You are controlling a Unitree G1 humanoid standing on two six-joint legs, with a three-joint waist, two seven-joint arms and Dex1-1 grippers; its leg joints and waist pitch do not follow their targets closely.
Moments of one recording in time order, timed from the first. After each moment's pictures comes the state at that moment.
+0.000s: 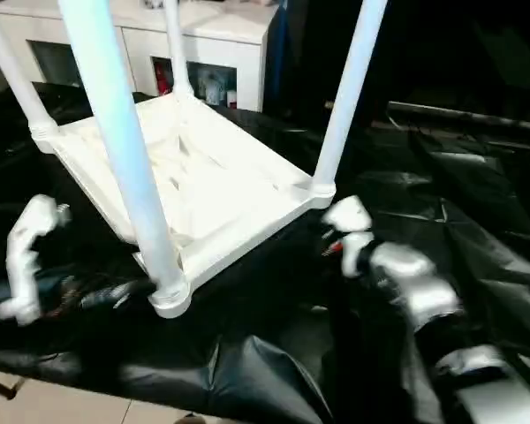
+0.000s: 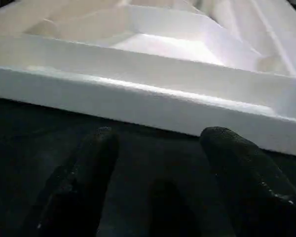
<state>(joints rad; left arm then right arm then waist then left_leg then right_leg) -0.08 0.81 0.25 -0.17 -0.57 0.61 -1.15 -0.57 -0.17 0.14 0.76 0.07 -0.05 0.80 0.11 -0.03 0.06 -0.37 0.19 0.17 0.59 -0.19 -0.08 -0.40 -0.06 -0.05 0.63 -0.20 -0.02</state>
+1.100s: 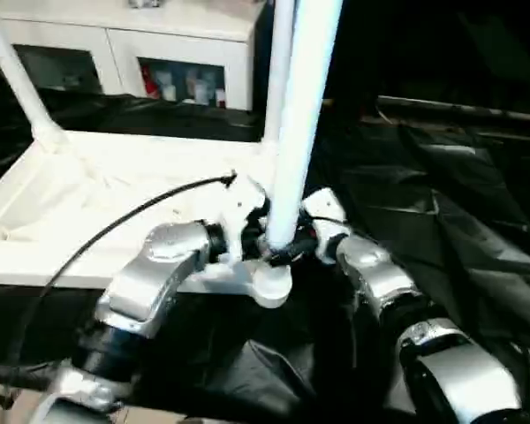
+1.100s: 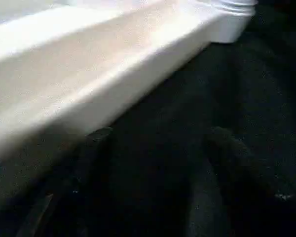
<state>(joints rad) -0.43 0.38 -0.25 0.04 -0.24 0.36 -0.86 -0.75 -0.13 0.10 1.05 -0.04 -0.08 0.40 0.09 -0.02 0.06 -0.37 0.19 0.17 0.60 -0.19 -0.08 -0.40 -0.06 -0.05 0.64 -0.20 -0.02</state>
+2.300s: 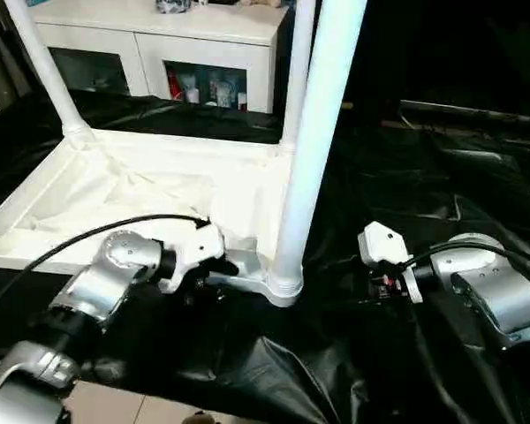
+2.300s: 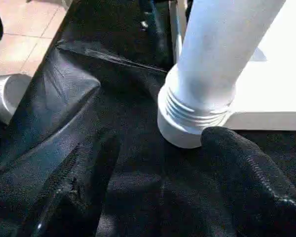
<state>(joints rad) -0.57 0.53 -0.38 0.51 -0.04 0.08 -1.17 -0.41 -0.62 0.27 0.11 0.19 0.28 1.32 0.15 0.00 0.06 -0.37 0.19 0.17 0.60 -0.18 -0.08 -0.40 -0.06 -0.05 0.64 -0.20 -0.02</state>
